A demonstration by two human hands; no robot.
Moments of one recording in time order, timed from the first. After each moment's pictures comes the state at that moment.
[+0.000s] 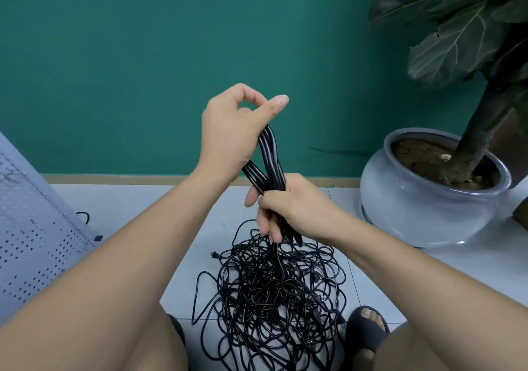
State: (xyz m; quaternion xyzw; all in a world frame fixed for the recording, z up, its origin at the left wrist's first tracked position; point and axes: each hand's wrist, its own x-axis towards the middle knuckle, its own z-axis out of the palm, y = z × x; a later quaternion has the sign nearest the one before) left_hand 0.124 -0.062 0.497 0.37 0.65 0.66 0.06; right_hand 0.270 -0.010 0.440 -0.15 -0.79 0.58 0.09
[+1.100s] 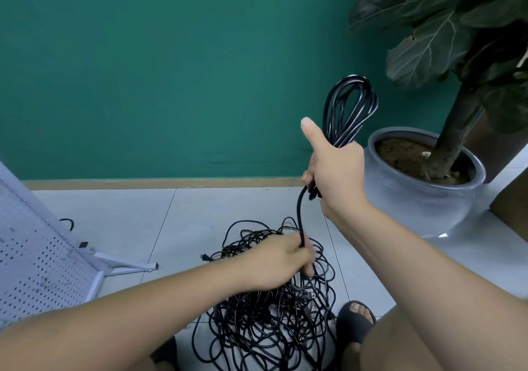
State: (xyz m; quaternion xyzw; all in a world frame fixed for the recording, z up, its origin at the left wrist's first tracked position) left_hand 0.216 -0.097 0.372 0.54 0.69 0.26 0.41; right_hand 0.282 0.028 0.460 -0.37 -0.59 0.55 0.47
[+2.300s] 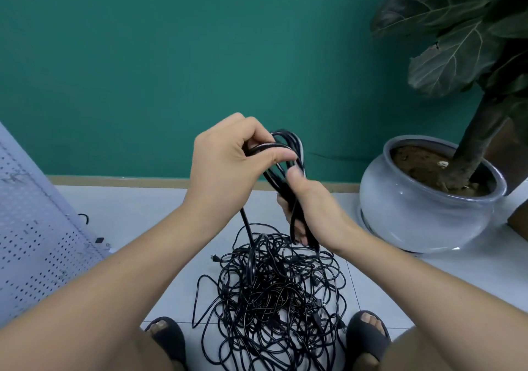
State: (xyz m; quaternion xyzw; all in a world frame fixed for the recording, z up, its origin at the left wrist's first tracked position) left_hand 0.149 -0.127 0.489 0.49 0.66 0.57 -0.06; right_hand 0.281 -0.017 0.437 -0.22 -0.77 0.57 0.17
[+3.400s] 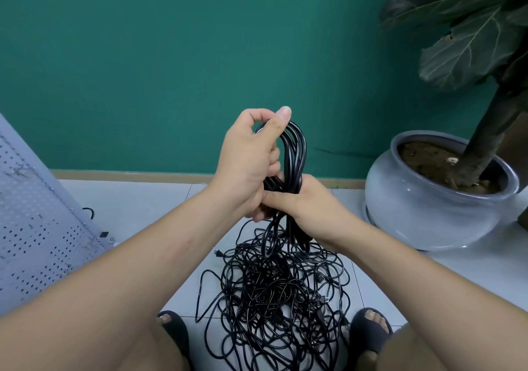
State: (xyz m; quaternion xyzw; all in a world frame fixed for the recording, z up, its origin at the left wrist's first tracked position) left_hand 0.153 -0.086 0.485 0.27 0.53 0.75 0.28; right_hand 0.265 -0.017 0.433 -0.10 -0.76 0.63 0.16
